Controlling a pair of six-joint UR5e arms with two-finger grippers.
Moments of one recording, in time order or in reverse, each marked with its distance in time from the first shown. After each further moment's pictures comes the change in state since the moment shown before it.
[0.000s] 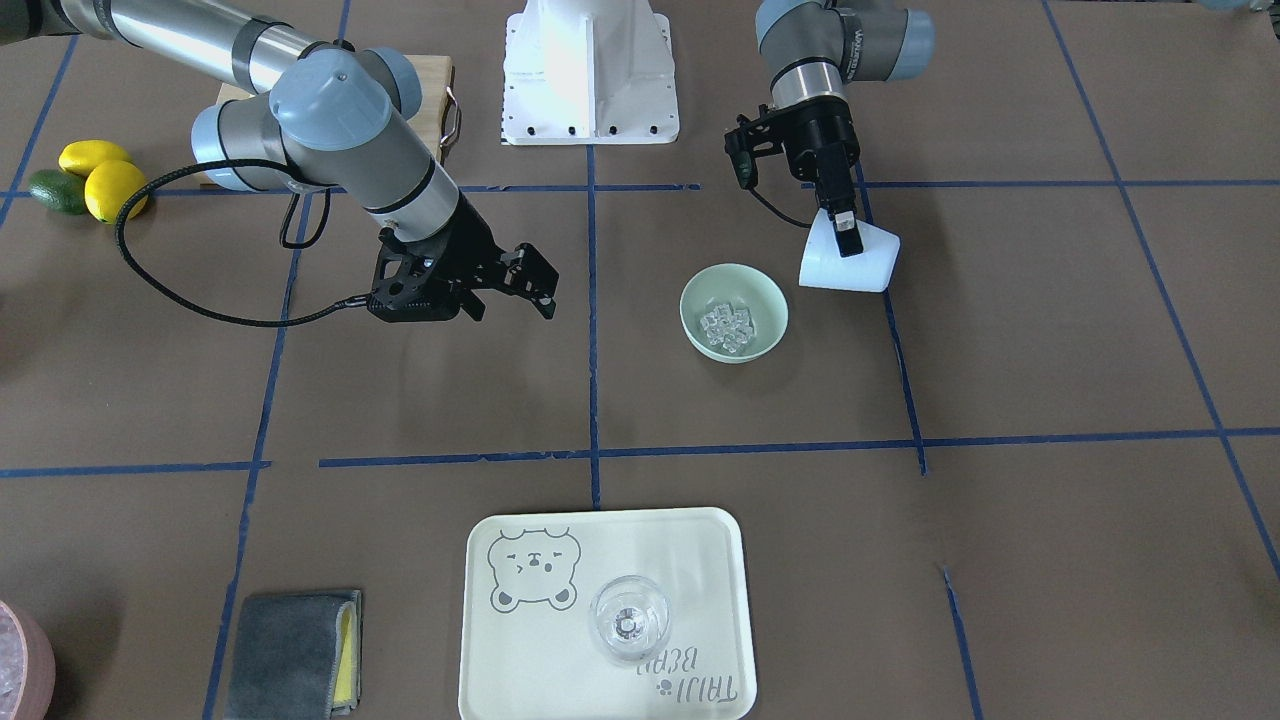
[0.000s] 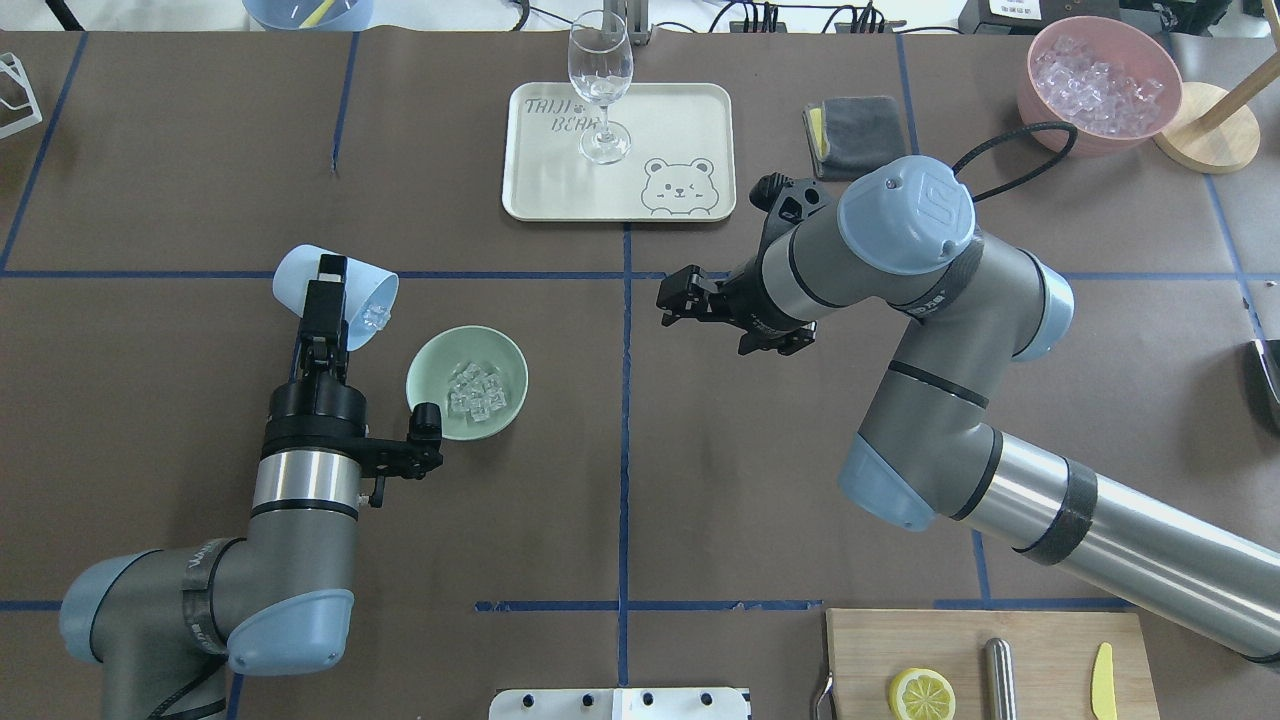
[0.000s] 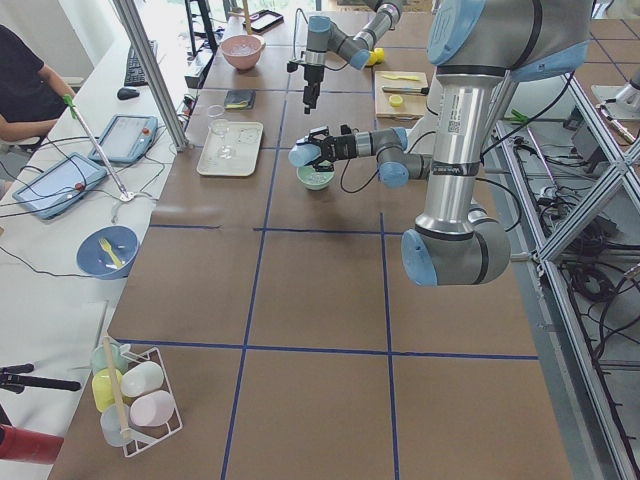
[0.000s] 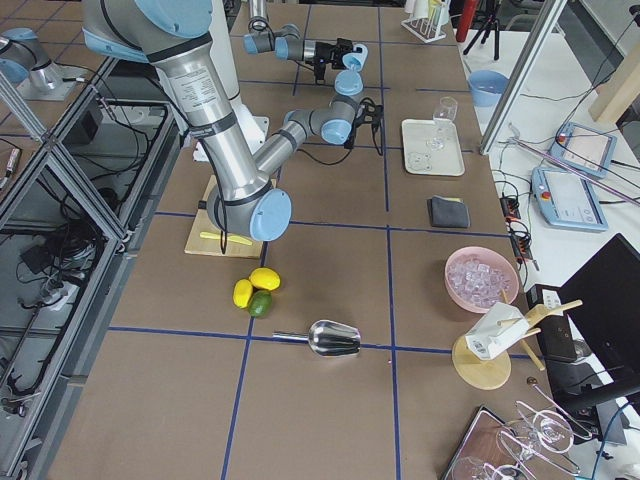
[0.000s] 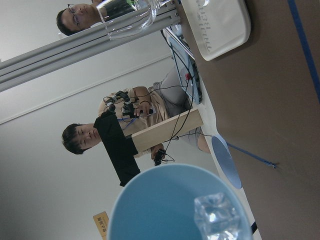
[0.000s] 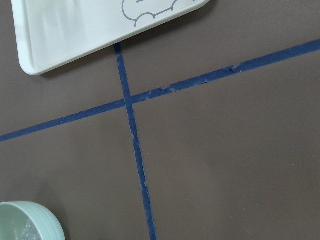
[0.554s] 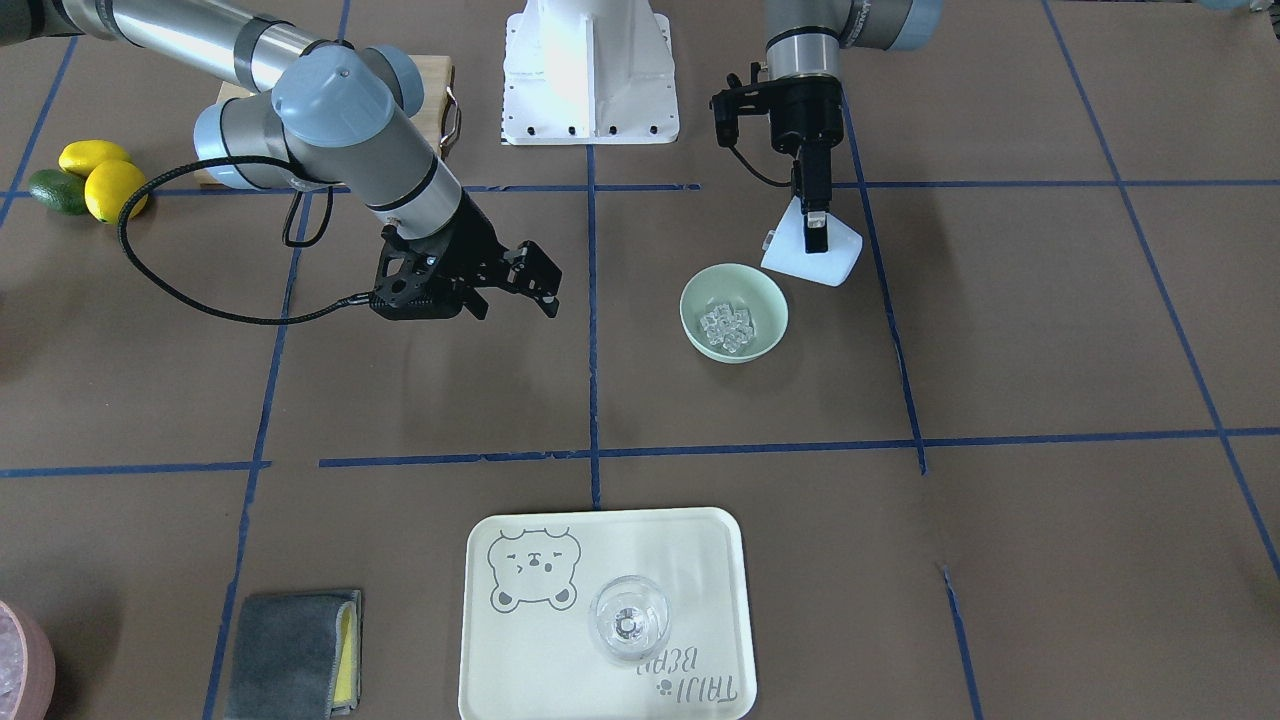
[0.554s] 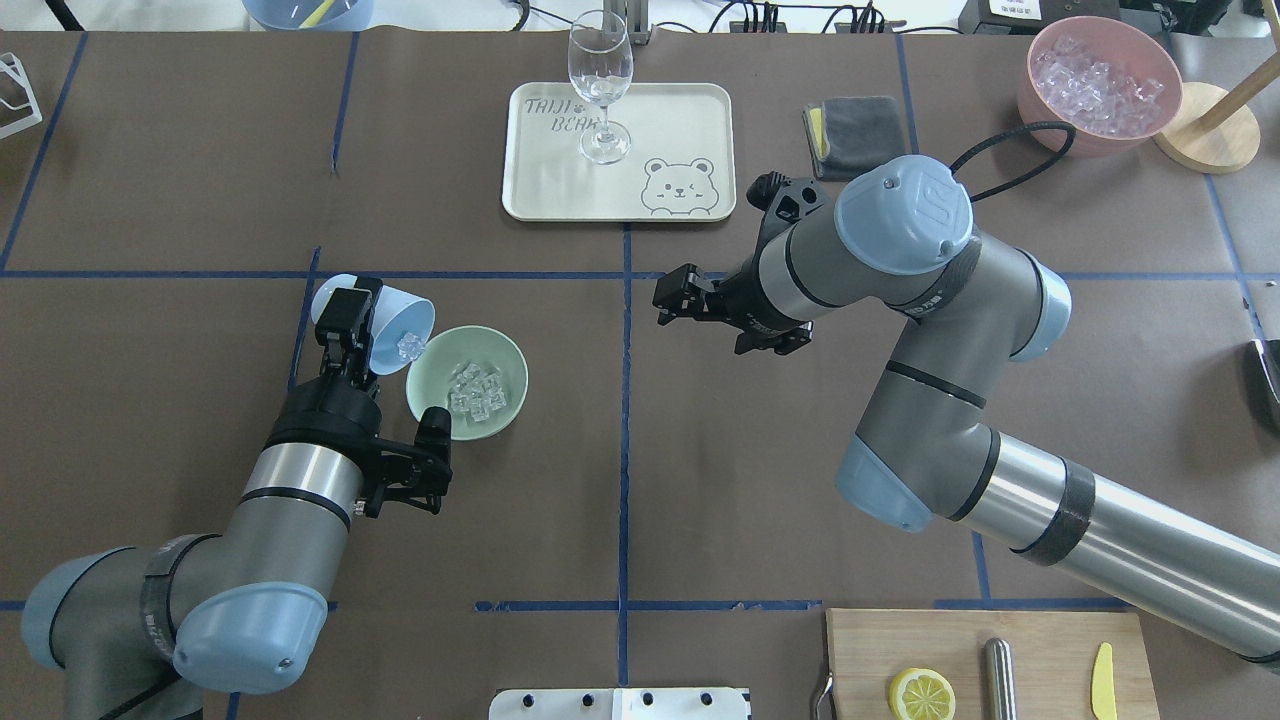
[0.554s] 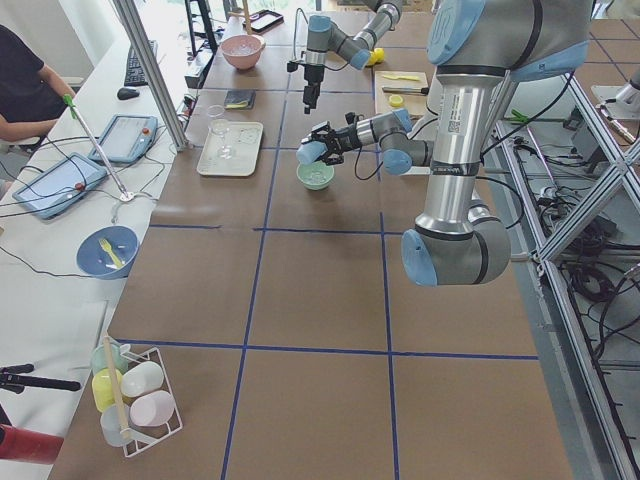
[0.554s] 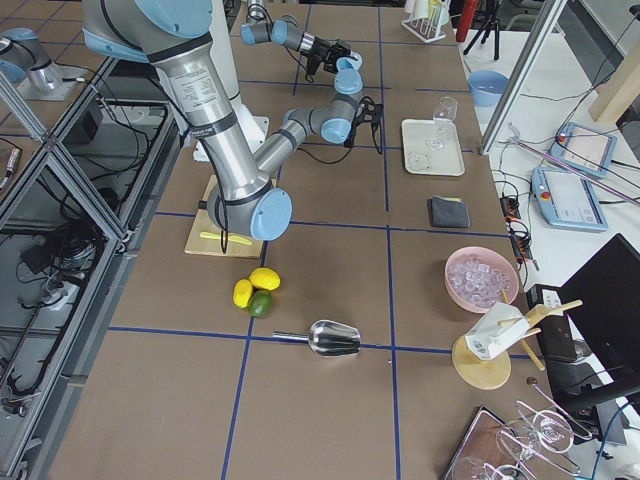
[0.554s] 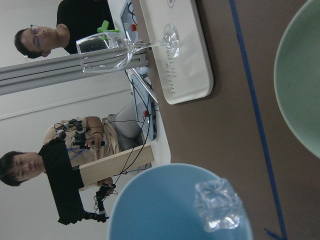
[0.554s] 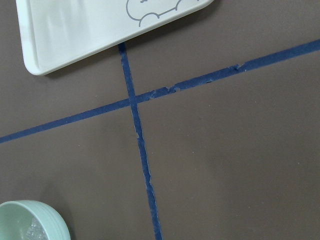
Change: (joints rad) left arm -0.007 -0.001 -0.118 -0.002 -0.264 -0.031; right arm -0.003 0.006 0.002 0.000 -0.005 0.007
